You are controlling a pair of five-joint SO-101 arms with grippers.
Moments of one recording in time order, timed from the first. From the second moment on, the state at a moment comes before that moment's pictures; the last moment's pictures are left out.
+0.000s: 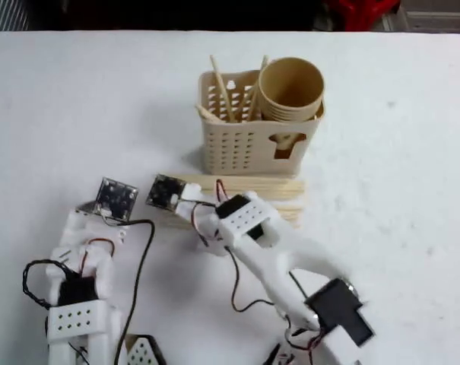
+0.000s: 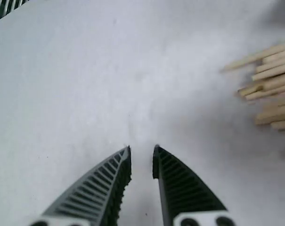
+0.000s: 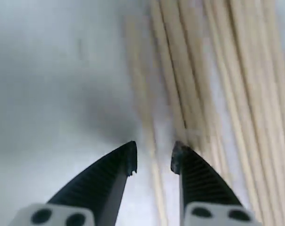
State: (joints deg) left arm -16.9 -77.4 97.5 29.3 -30.9; right arm -39.4 -2.0 42.3 44.2 36.6
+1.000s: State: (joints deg) left arm -16.9 -77.4 97.5 29.3 -30.9; right arm -38.9 -28.8 41.4 63.0 31.4
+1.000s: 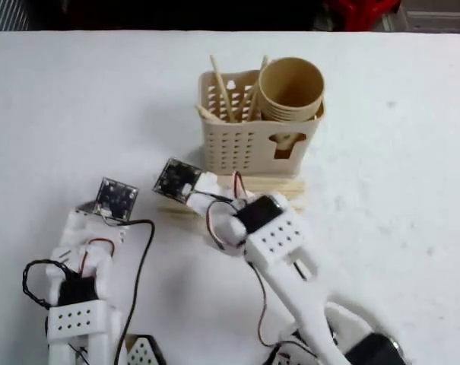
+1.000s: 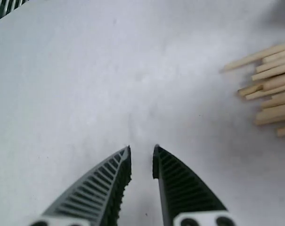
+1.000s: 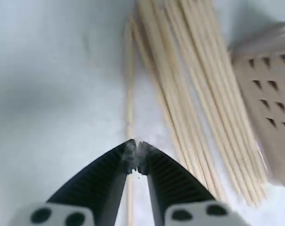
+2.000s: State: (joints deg) left arm -16.9 -77.4 97.5 29.3 -30.9; right arm -41.3 4.7 35.4 53.1 33.0
